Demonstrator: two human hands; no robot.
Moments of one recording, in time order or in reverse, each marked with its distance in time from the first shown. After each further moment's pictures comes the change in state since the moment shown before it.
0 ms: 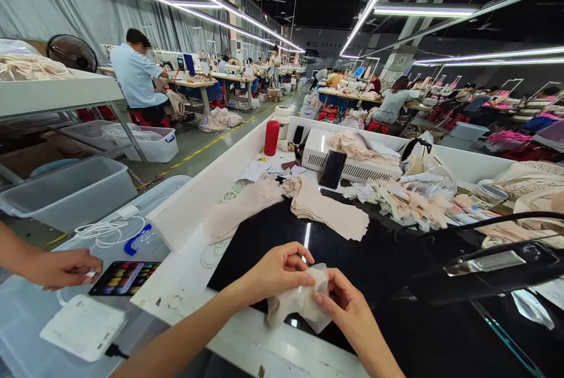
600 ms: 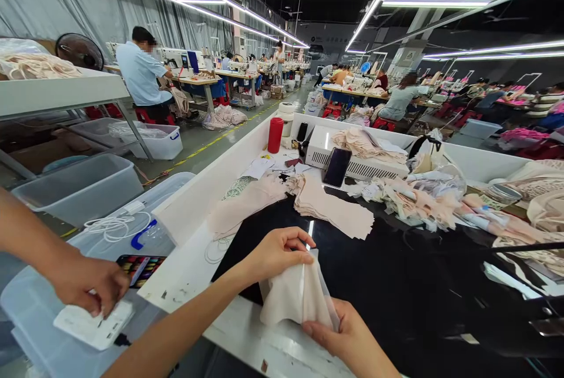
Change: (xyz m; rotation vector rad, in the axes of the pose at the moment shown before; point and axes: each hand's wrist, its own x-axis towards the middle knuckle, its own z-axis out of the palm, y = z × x) left_hand 0.008 0.014 -0.015 0.163 0.086 0.121; right_hand -0.019 -0.008 0.008 -0.082 -0.327 0.282
